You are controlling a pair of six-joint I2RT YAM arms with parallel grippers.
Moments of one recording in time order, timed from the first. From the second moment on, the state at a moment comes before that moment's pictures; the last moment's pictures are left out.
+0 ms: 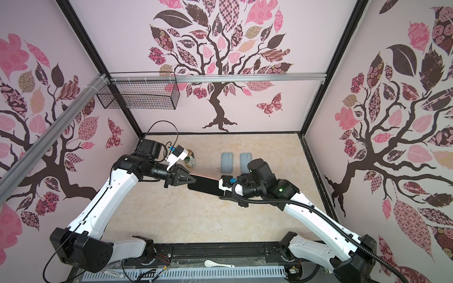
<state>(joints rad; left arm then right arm) -0.25 1.33 1.34 -1.12 1.19 0.60 0.71 1.05 1.00 -0.57 -0.72 -0.57</state>
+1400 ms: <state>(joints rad) -0.29 1.45 1.48 -1.41 1.19 0.98 0.76 1.02 0.94 -0.53 -0.54 -0.59</state>
